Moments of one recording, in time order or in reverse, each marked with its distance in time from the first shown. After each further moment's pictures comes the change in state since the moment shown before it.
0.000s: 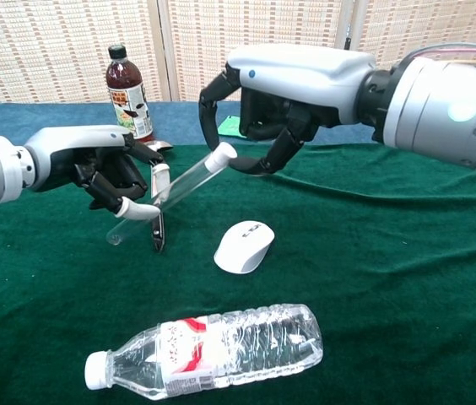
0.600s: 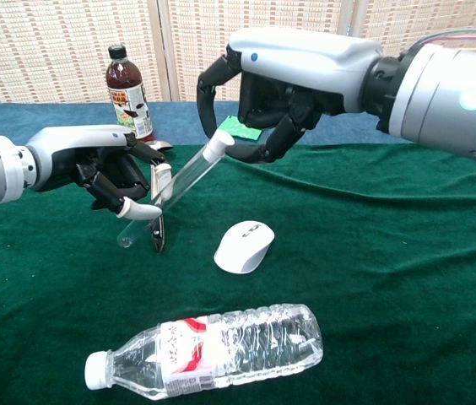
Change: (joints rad) left arm 0.000 0.006 -0.010 -0.013 0.006 -0.006 -0.009; right arm -0.011 0.005 0.009 -0.011 -0.038 0.020 0.024
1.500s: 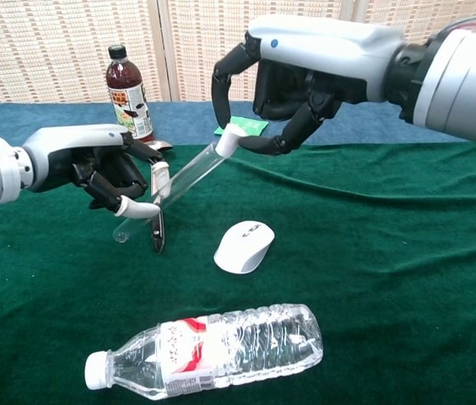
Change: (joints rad) left arm 0.019 -0.007 0.000 0.020 0.043 0.003 -0.029; right arm -0.030 0.048 0.009 -0.034 -0.012 0.003 0.040
